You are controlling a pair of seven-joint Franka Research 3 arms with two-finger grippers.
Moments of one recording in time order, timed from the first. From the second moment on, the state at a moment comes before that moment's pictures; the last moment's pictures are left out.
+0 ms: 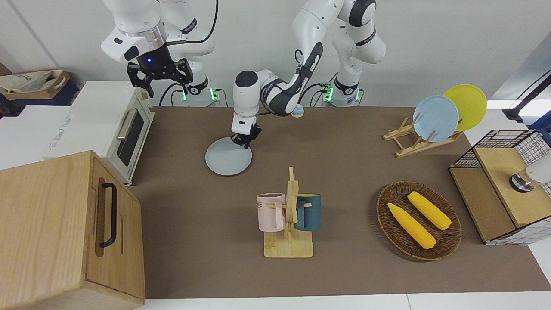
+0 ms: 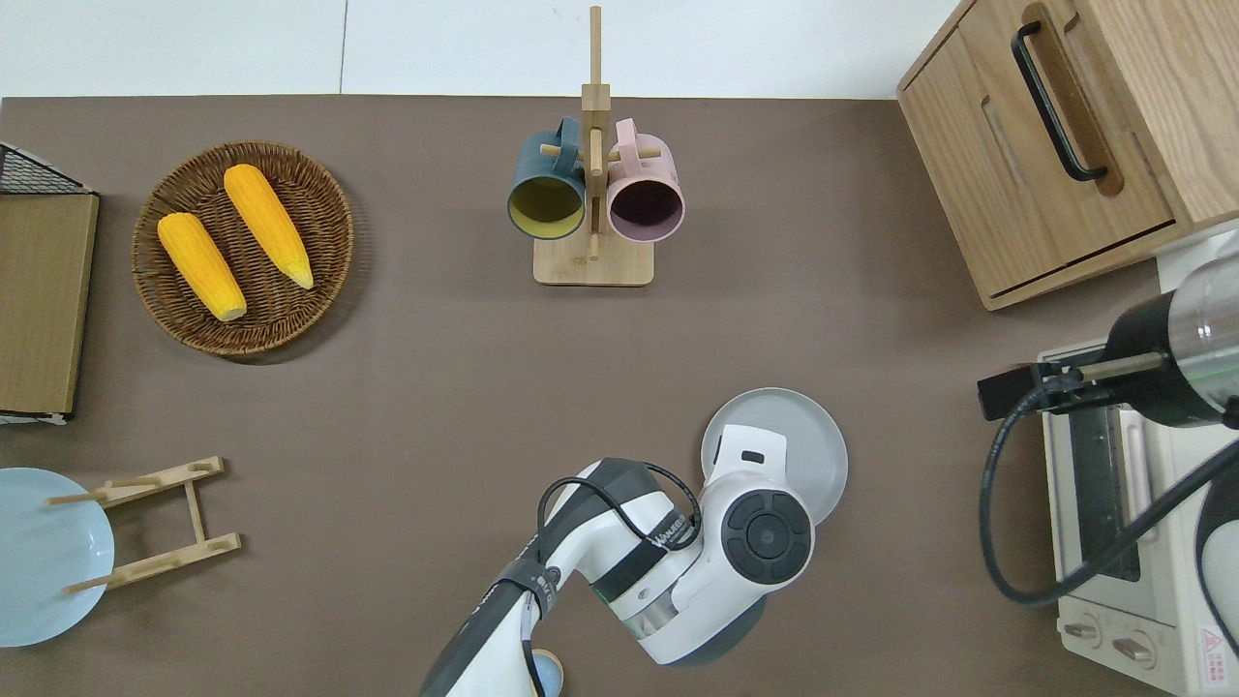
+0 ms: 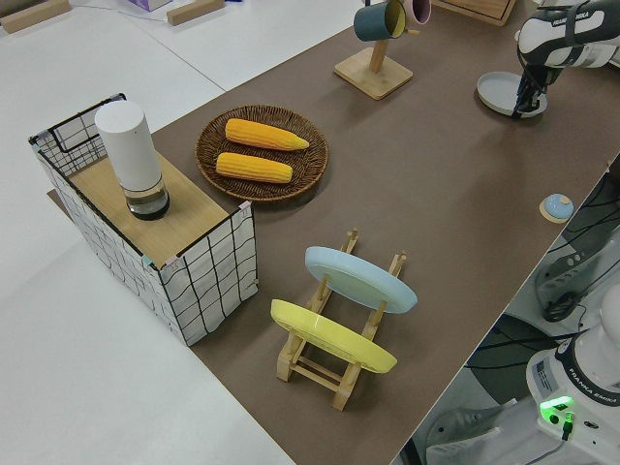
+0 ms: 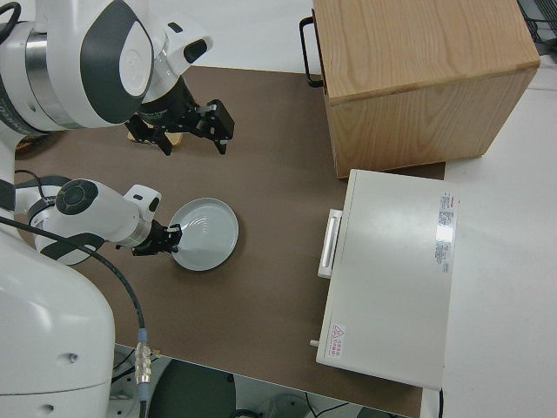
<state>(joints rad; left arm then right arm) -0.78 0.43 -0.15 -1.84 0.02 2.33 -1.45 0.02 -0.01 0.12 -1.47 0.00 1.39 0.03</state>
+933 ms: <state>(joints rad) -0.79 0.50 -0.15 -1.74 0.06 2.27 -1.47 0.02 -0.01 0.12 -1.47 0.00 1.39 0.03</state>
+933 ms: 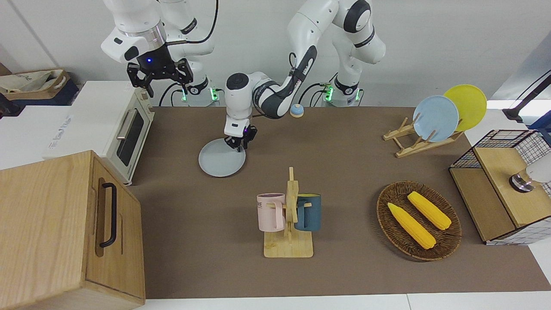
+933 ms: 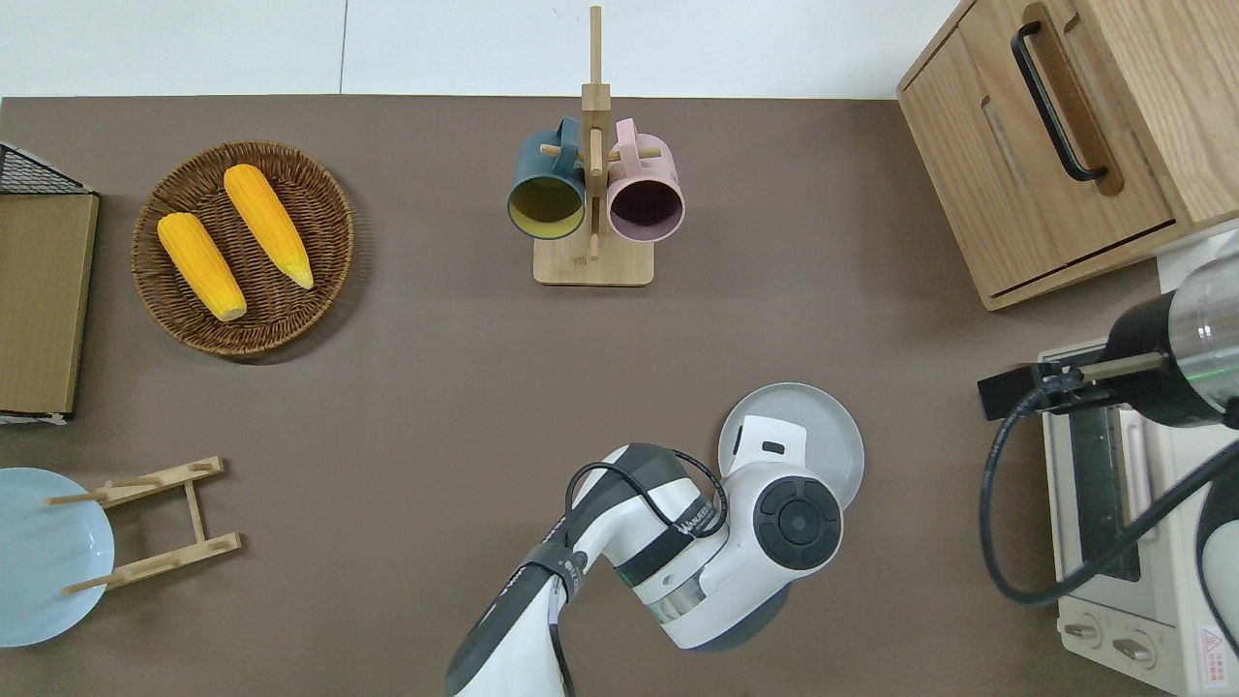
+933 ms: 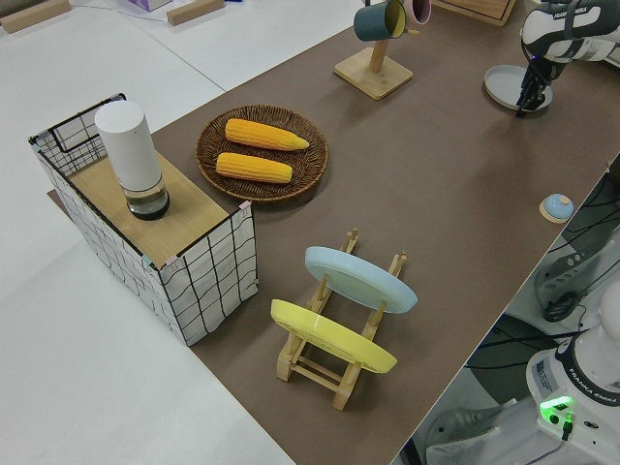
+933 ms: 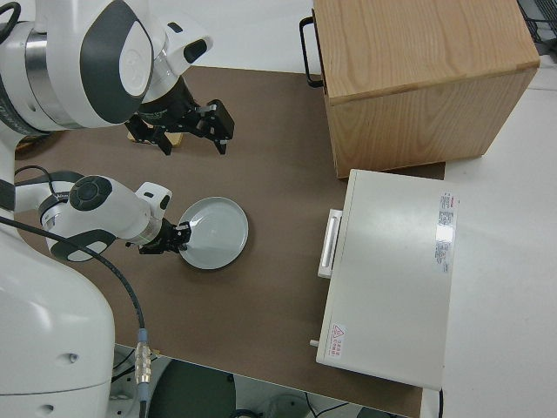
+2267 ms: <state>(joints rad) -0.68 0.38 -0.12 -1.60 0.11 1.91 -1.23 0.02 -0.01 0.12 -1.47 0.00 1.39 0.03</state>
